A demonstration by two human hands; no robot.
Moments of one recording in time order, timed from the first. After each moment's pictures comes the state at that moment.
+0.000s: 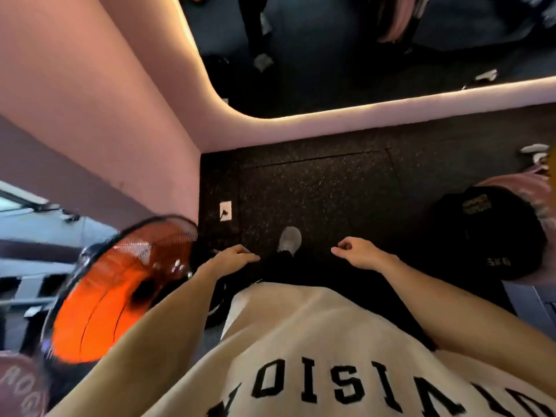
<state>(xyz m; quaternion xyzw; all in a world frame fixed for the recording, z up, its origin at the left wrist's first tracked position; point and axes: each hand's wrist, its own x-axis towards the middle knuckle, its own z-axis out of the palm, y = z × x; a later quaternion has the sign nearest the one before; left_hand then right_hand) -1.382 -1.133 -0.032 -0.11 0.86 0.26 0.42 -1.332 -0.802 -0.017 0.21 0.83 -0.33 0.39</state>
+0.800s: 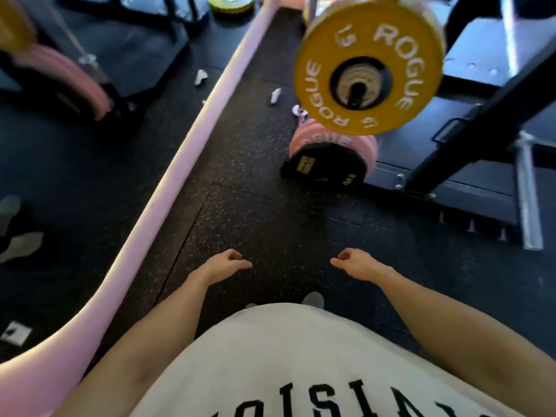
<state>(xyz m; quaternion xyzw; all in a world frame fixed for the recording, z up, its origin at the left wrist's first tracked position) -1.671 -0.792 0.005 0.39 0.74 -0.02 0.55 -1.329 -0.713 0.007 0.64 0.59 -0.46 0.17</state>
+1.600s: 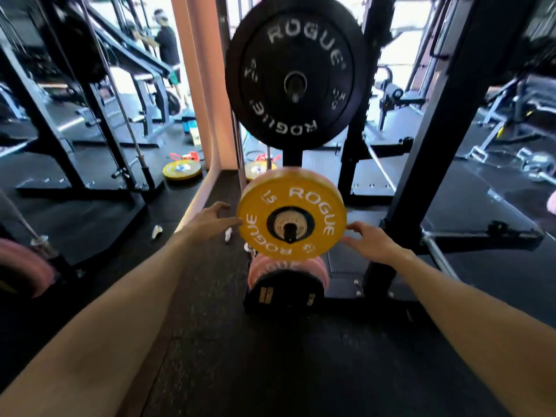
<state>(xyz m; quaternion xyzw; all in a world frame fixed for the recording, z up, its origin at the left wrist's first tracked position) -1.624 -0.498 0.280 0.64 0.68 0.20 0.31 -1.258 -0.539 0.253 0.70 0.65 -0.27 -0.16</state>
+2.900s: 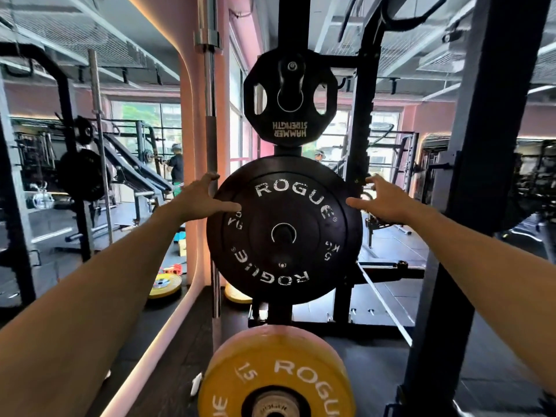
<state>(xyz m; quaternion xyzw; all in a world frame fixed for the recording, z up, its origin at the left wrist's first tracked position) -1.589 -0.244 0.559 0.72 0.58 0.37 0.11 -1.204 -0.273 0.573 0.65 0.68 -0.04 -0.34</state>
